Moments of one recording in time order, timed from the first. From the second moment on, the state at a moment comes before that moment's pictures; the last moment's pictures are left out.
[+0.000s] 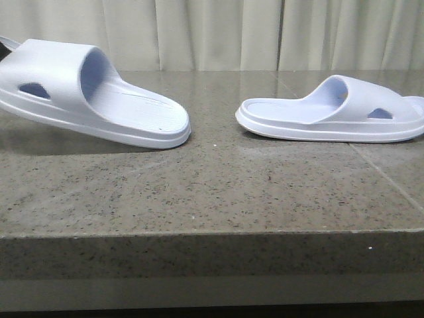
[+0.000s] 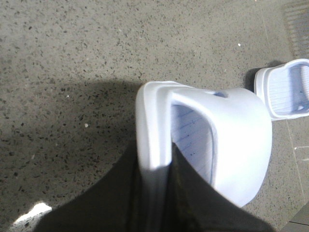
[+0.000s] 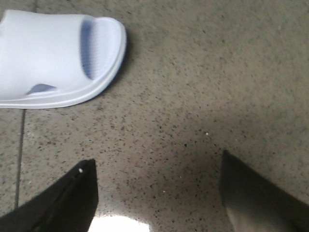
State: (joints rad) left arm 0.21 1.57 -1.16 -0.98 1.12 0.70; right arm -0.19 0.97 -0.93 0.12 0.91 -0.05
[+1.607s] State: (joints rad) left arm 0.21 1.57 -1.16 -0.97 1.11 0.70; right arm -0.33 1.82 -1.15 1.10 0.99 -0.80
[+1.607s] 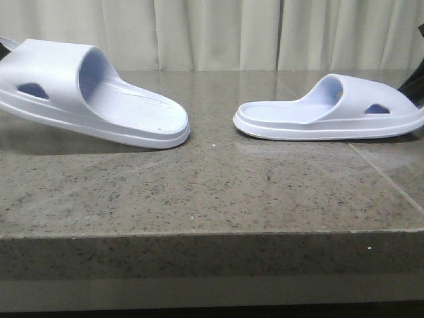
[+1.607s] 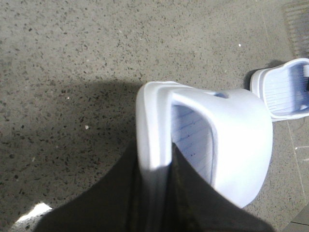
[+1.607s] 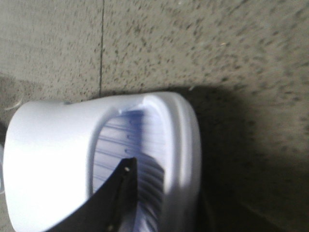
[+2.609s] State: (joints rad) left arm 0.21 1.57 -1.16 -0.97 1.11 0.70; right arm -0.33 1.25 -1.02 1.07 1.04 -0.77
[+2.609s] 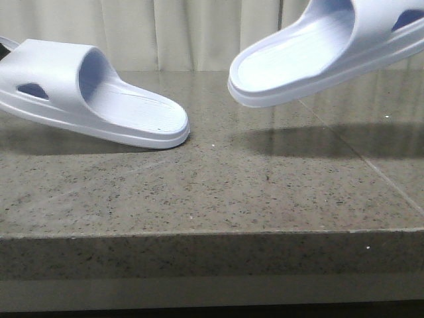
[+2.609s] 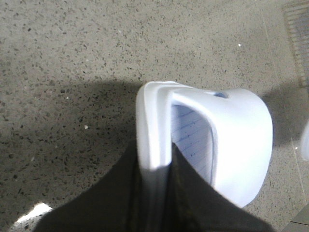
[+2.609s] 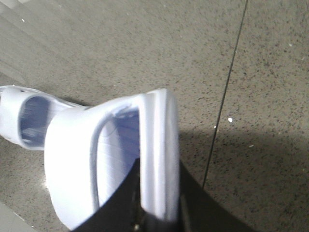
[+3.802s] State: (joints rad) left arm -0.15 1.57 -0.99 -1.19 0.78 0.70; right arm -0.28 1.42 -0.93 1.18 0.94 -0.76
